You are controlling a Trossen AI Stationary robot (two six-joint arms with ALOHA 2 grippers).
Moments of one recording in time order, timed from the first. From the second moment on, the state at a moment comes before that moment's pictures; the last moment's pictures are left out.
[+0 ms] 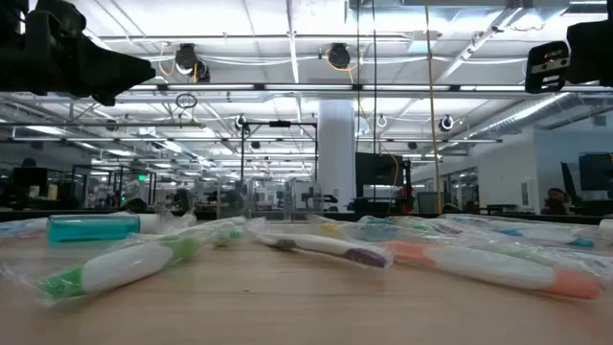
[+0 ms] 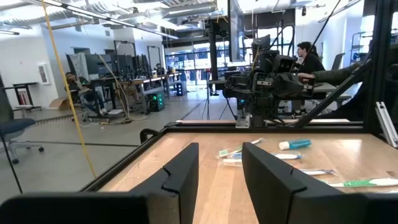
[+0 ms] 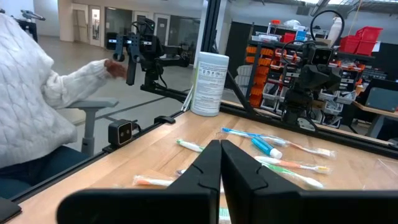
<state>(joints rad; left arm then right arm) -0.07 0.02 0.02 0.15 -0.26 0.13 0.51 0.01 0.02 0.02 0.10 -0.14</state>
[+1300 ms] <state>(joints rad) -0.06 0.02 0.05 0.18 -0.50 -0.31 0.38 0.12 0.02 0.65 0.88 -0.59</state>
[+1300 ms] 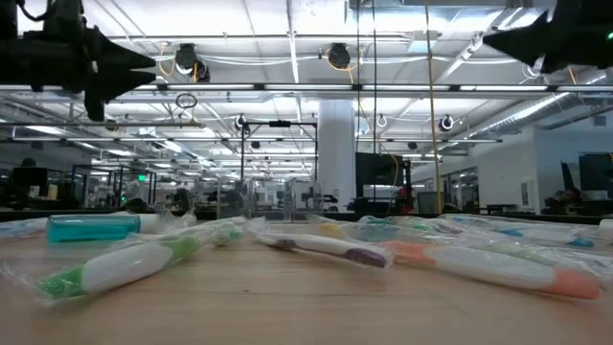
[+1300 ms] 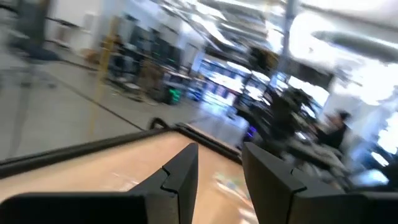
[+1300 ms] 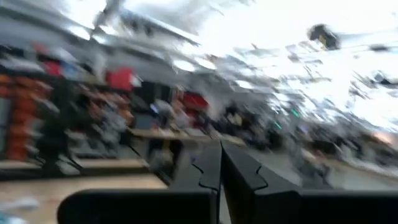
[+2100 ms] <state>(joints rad) 0.14 0.68 0.35 -0.64 -0.38 -1.04 -0.03 0.79 0.25 0.45 0.91 -0.33</state>
